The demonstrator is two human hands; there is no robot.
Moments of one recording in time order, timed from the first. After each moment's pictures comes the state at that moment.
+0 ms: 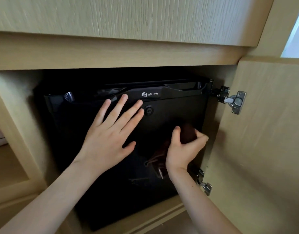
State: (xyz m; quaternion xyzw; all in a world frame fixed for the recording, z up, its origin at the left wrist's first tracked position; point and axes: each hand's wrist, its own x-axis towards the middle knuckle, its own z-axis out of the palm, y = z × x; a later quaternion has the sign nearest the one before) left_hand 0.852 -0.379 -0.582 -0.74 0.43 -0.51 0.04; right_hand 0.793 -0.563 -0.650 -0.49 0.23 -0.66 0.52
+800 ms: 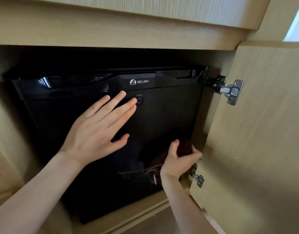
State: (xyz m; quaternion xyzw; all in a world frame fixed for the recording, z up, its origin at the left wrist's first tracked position) left_hand 0.873 -0.387 -0.596 -0.70 0.48 -0.53 0.03; right_hand 0.789 -0.575 -0.718 -0.44 0.33 -0.62 0.56
